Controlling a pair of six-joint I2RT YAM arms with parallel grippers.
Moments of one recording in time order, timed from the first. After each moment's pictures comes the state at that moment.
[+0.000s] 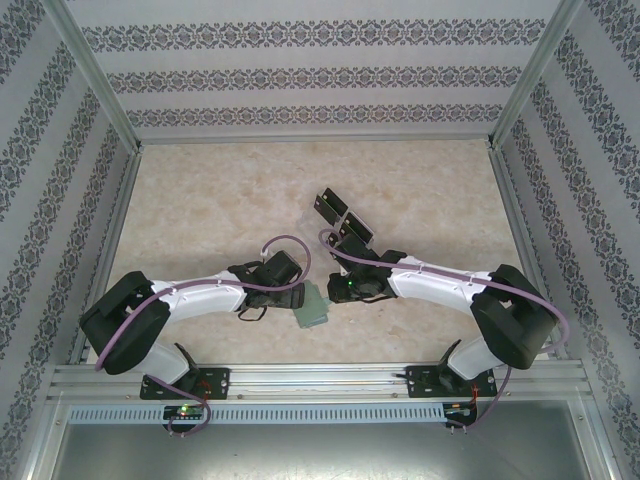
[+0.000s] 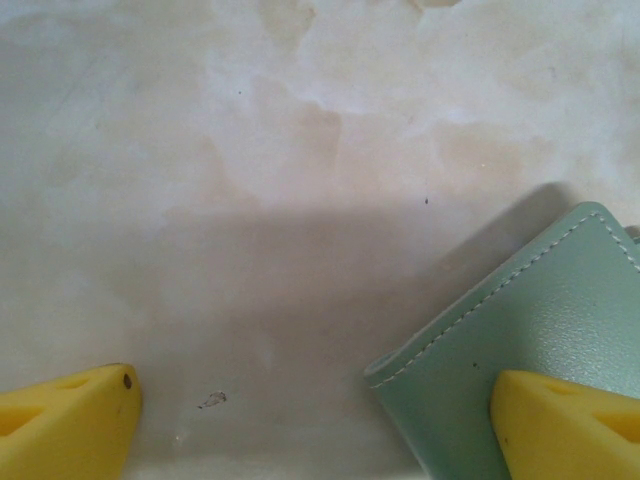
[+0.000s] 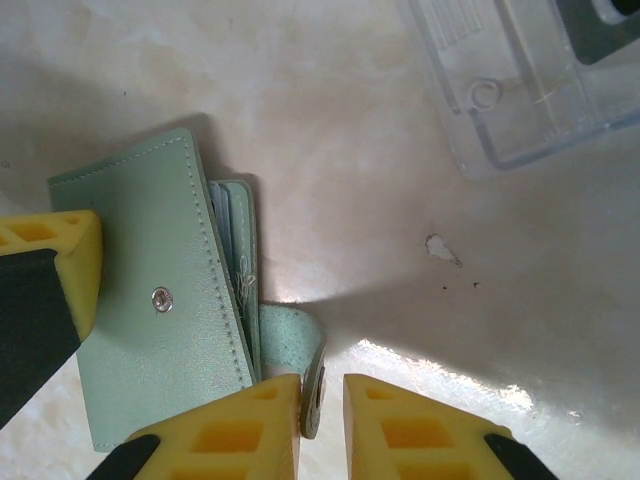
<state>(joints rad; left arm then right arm) -0.80 1.49 0.70 -0.38 -0.18 -0.69 0.81 1.50 0.82 -0.45 -0.15 0.66</state>
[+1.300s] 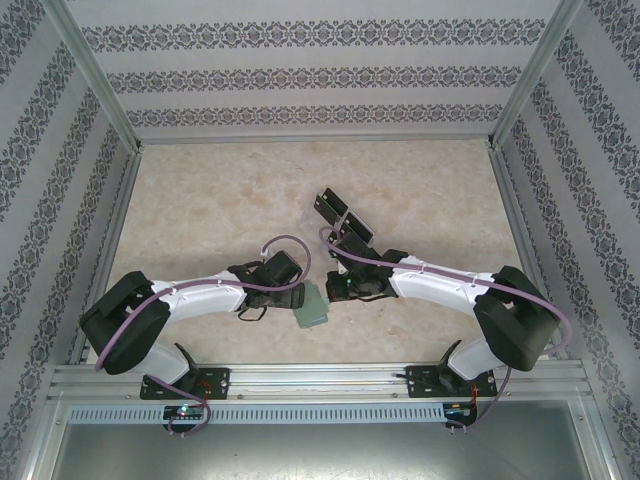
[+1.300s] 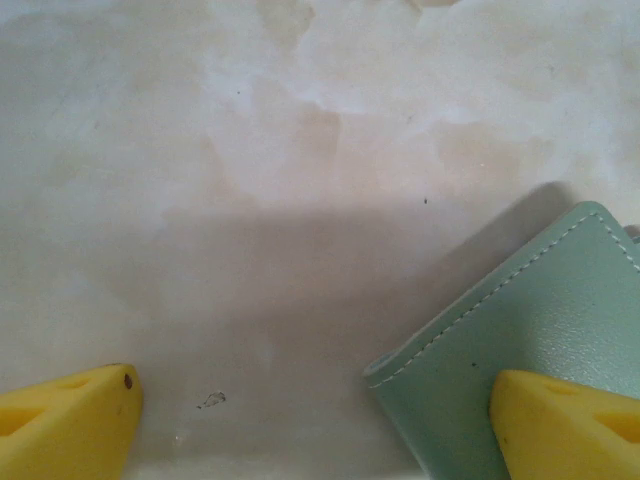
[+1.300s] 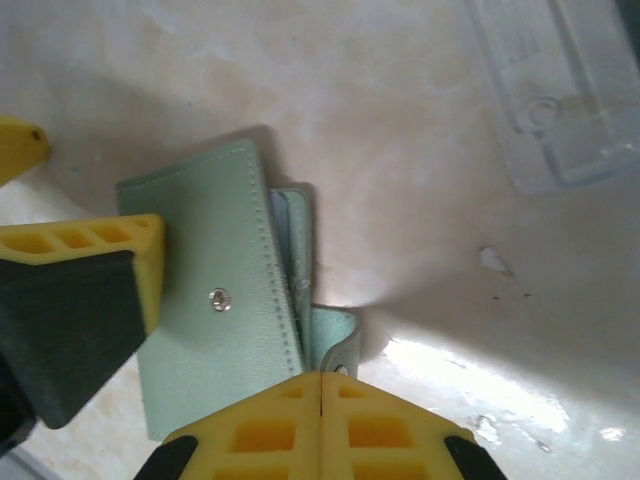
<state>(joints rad) -0.80 1.49 0.70 -0.38 -0.18 -0.69 0.81 1.49 0.82 -0.42 -0.20 0.67</state>
